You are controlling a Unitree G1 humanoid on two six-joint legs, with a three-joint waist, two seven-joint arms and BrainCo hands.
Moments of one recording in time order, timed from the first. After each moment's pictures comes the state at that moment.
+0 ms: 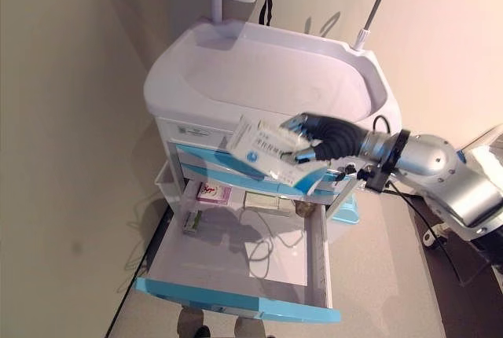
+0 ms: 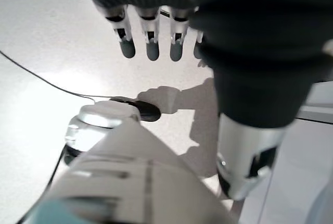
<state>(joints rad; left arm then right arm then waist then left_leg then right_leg) 0.13 0.28 0.06 1.28 -0.17 -0.06 -0.04 -0.62 -1.22 0.40 -0.20 0.70 -0.05 0.38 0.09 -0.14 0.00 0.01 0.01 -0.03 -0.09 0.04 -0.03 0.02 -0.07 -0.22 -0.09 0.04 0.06</state>
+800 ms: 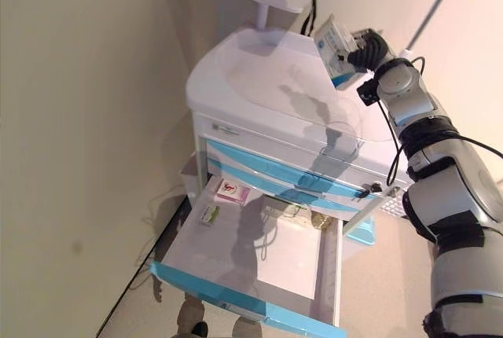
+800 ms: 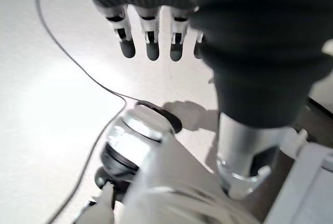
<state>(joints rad) 0.13 0.31 -0.02 1.34 -0.30 -0.04 0.00 -1.32 -0.67 0.67 1.21 0.22 0.01 -0.01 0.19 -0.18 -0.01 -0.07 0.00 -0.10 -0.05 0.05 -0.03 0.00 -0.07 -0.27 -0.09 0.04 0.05</state>
